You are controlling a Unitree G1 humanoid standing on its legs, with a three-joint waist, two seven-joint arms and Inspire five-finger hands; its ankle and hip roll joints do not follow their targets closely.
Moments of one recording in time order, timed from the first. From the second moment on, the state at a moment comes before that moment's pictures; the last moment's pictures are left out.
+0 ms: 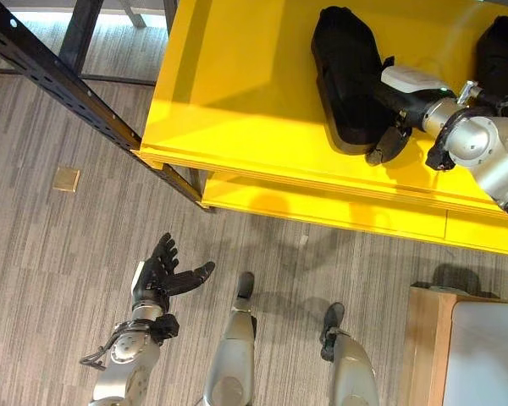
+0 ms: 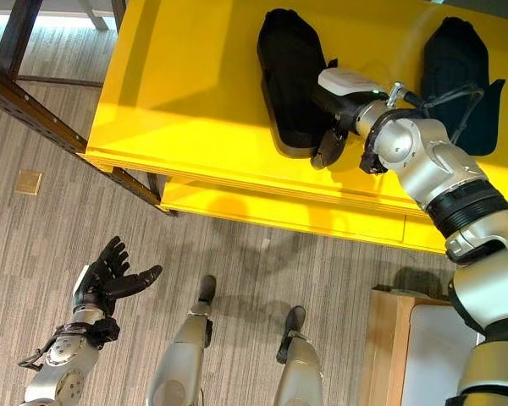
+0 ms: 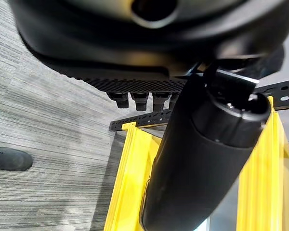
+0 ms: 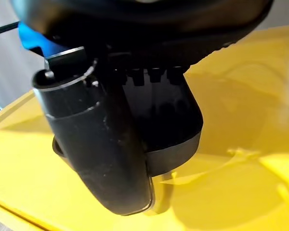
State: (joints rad) left arm 0.13 0.46 -0.04 0.11 -0.55 -0.07 0.15; right arm -1.30 -0.95 0.89 0.67 -0.09 -0.08 0.14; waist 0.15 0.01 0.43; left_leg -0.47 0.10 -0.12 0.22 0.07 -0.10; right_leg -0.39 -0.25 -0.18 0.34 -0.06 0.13
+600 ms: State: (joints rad) left arm 0.13 0.46 -0.04 0.11 -0.55 -0.07 0.15; right arm -1.30 -0.91 0.83 0.76 -0.05 -0.06 0.10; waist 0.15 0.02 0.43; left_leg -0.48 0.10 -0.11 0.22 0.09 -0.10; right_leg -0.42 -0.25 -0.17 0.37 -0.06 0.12
